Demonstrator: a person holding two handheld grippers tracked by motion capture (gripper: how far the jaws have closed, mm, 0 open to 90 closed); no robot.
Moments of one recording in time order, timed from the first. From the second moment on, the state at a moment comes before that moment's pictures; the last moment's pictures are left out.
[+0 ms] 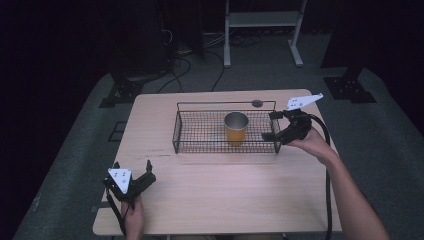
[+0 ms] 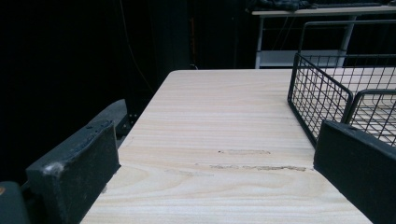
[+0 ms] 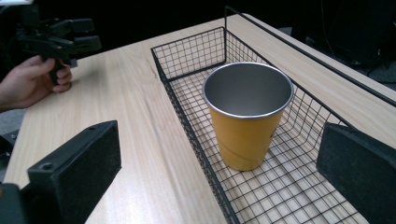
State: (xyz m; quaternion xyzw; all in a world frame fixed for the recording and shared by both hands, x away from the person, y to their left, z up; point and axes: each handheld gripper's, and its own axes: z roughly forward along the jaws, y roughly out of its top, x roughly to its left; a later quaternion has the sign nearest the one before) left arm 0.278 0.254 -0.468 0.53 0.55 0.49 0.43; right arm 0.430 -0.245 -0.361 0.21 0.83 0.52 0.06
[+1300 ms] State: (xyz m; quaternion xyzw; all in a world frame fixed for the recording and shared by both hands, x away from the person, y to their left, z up) left arm 0.278 0.254 -0.468 0.53 0.54 0.49 0.42; right arm 0.389 -0.270 -0.383 0.21 0.82 0.53 0.05
